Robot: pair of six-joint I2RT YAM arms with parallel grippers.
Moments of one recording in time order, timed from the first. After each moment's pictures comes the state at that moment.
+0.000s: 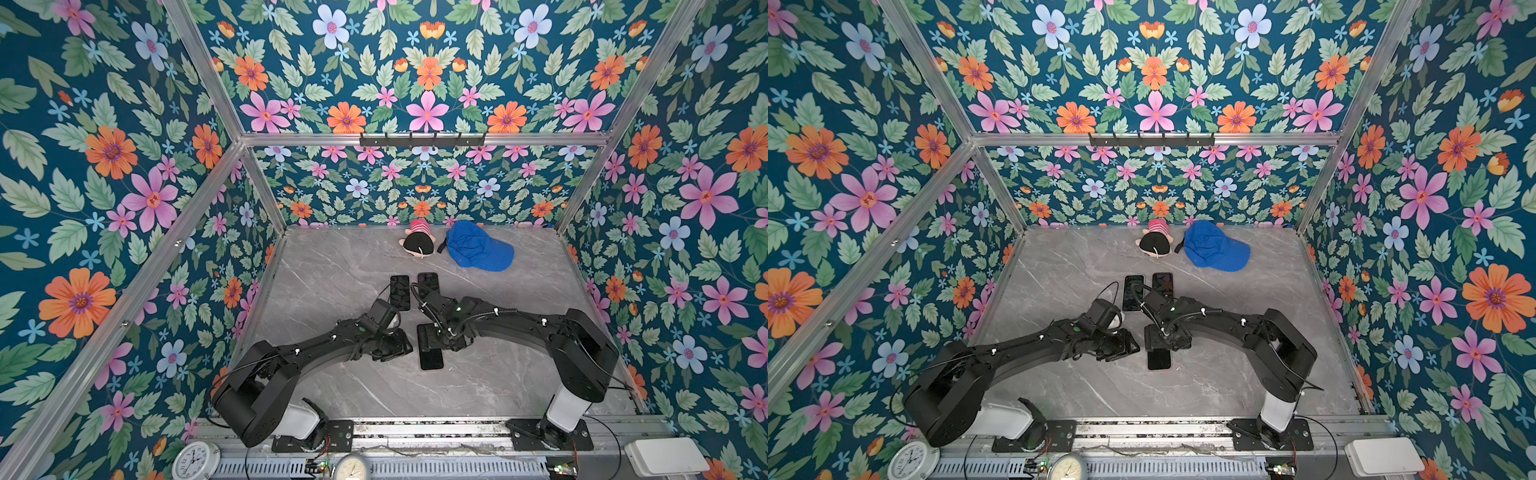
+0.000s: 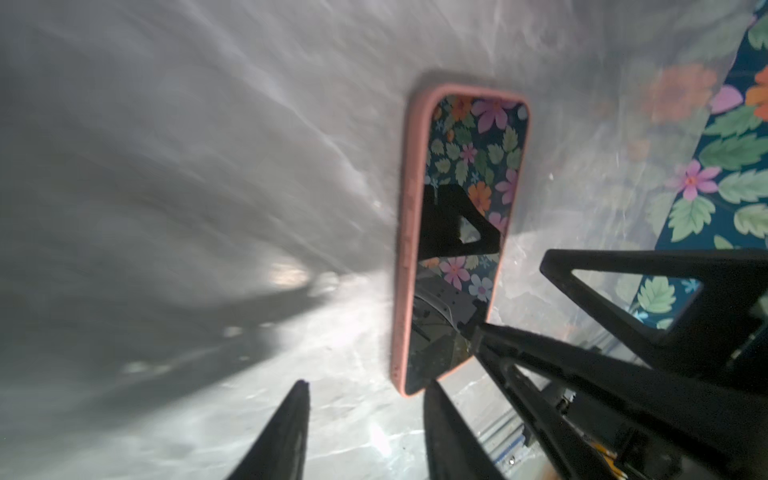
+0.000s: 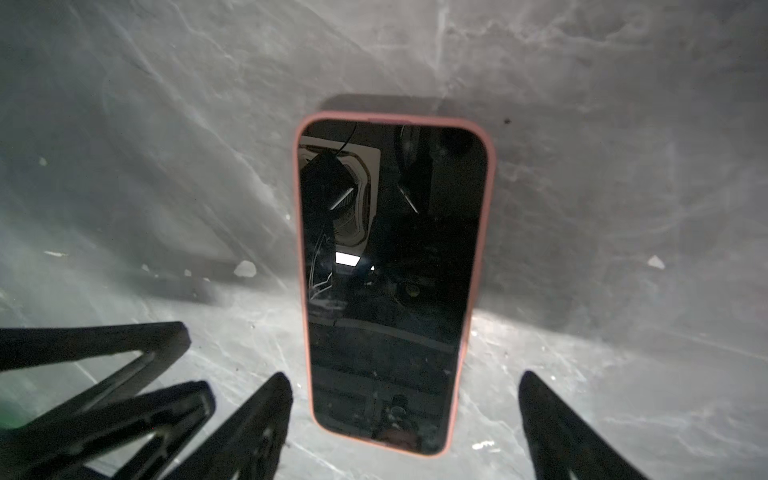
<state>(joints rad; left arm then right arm) -0.70 1.40 0.66 -0.32 0.35 -0.83 0.87 1.76 1.18 -0.72 -0.03 0.77</state>
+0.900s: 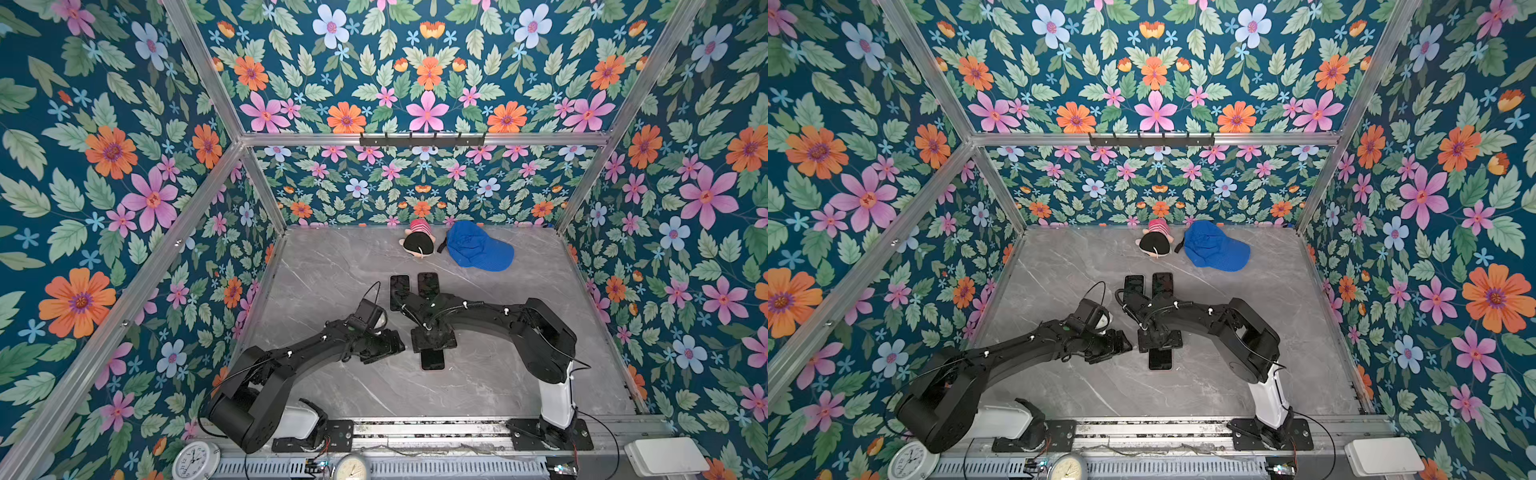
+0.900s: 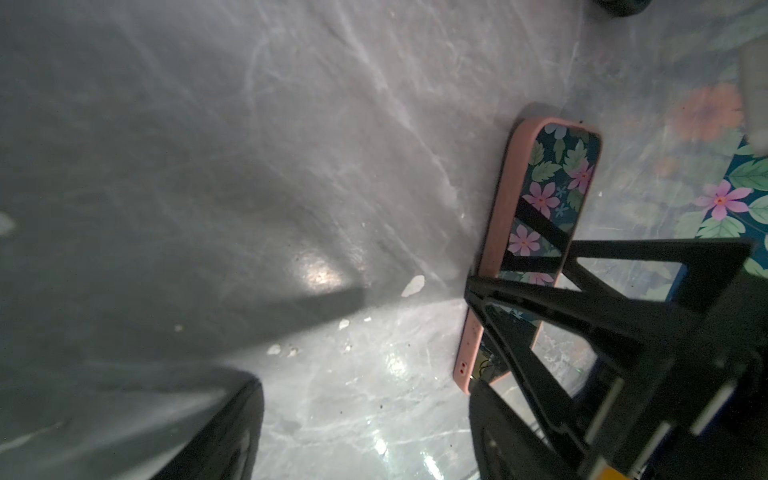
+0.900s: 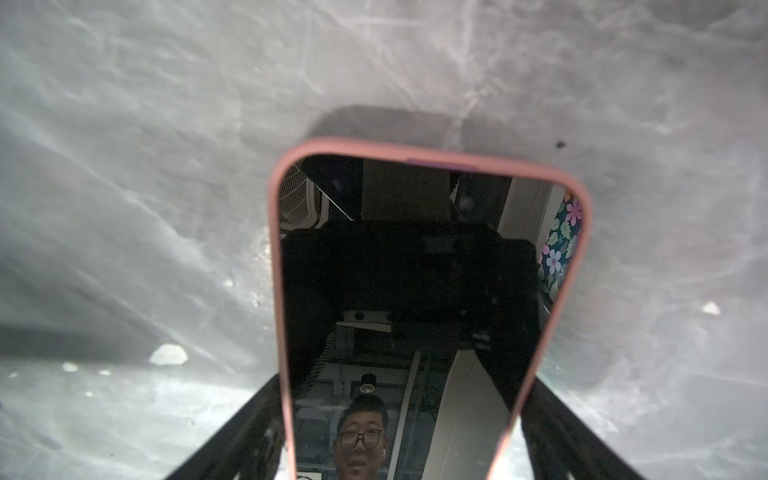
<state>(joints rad) -0.61 1.38 0.61 -0.35 0.37 -0.76 0.91 1.99 1.37 -0.87 0.05 0.79</state>
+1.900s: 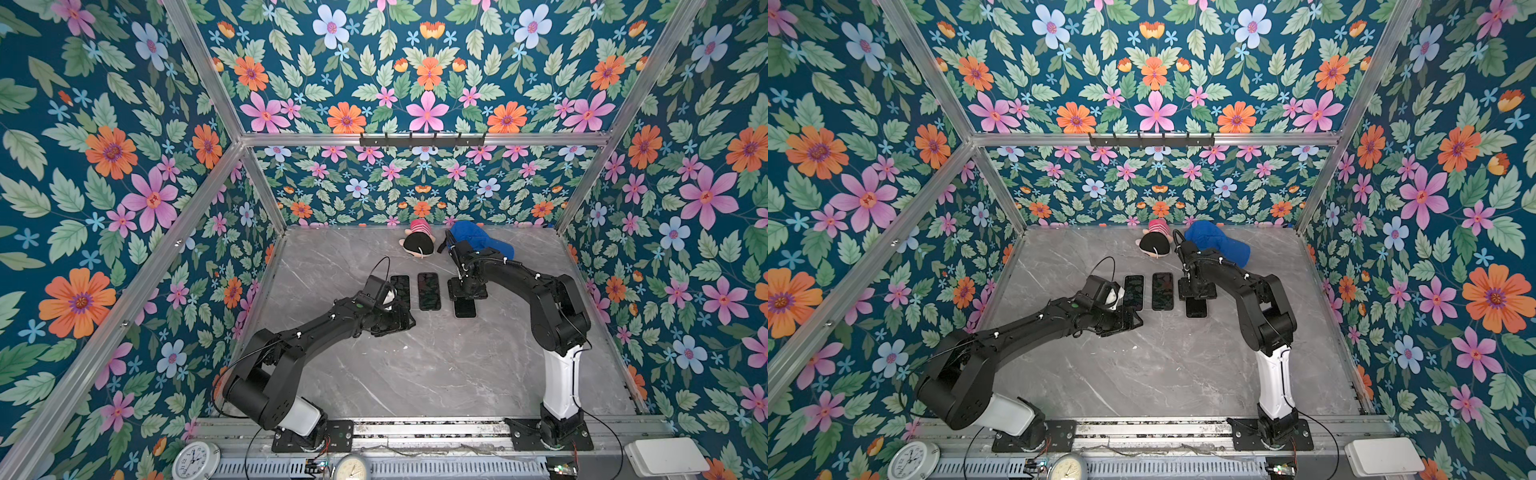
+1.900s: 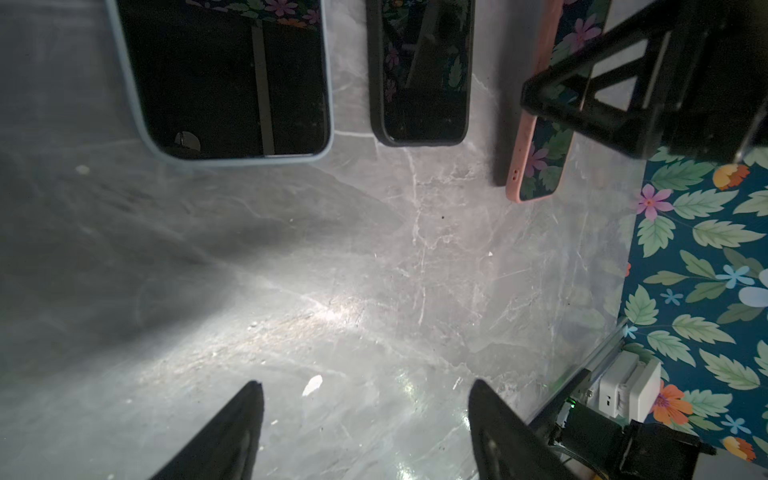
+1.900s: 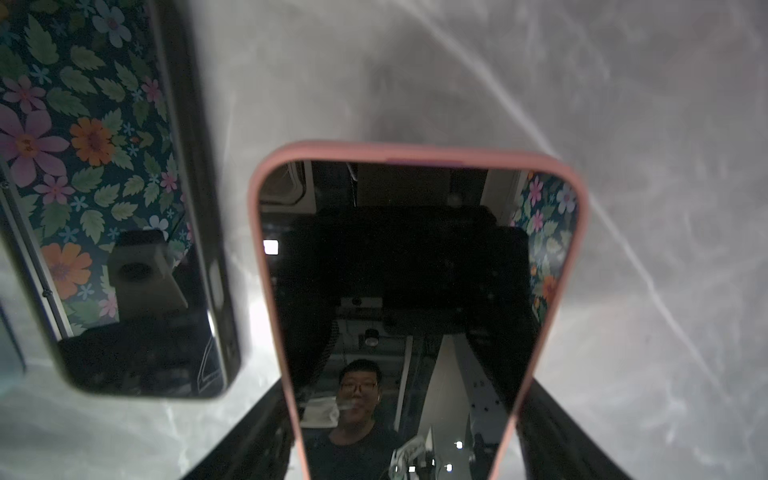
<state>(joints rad) -0.59 1.51 0.87 -0.36 0.38 -0.65 0.43 2.09 1.62 -0.91 0.05 0.36</state>
